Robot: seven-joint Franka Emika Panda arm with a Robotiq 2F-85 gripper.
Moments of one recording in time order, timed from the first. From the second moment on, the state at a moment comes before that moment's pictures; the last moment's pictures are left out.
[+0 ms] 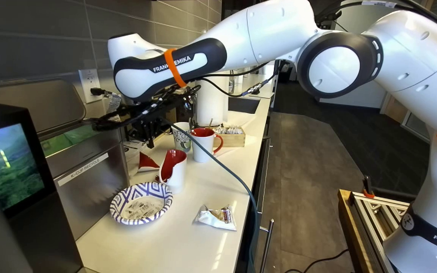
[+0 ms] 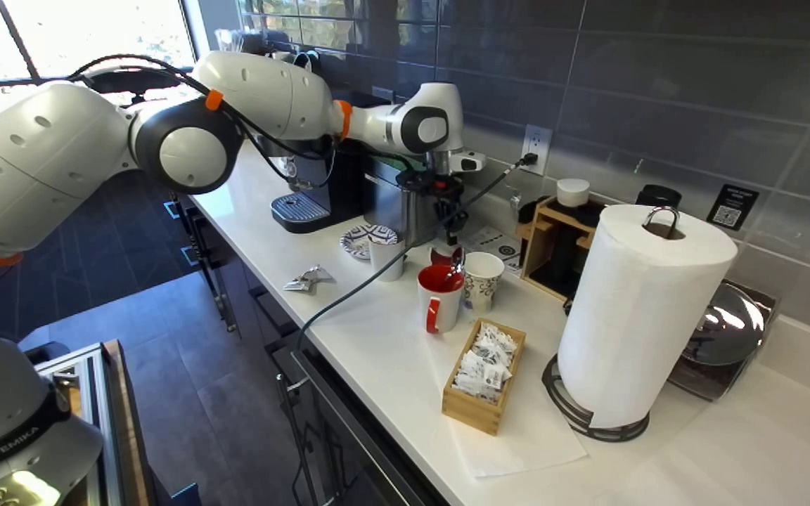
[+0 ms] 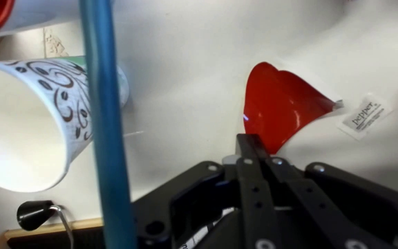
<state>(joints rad) 0.05 0.95 -0.11 -0.91 -0.13 1.90 0.28</state>
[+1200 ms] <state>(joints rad) 0.02 1.03 -0.07 -0.87 -0.11 1.93 0.11</state>
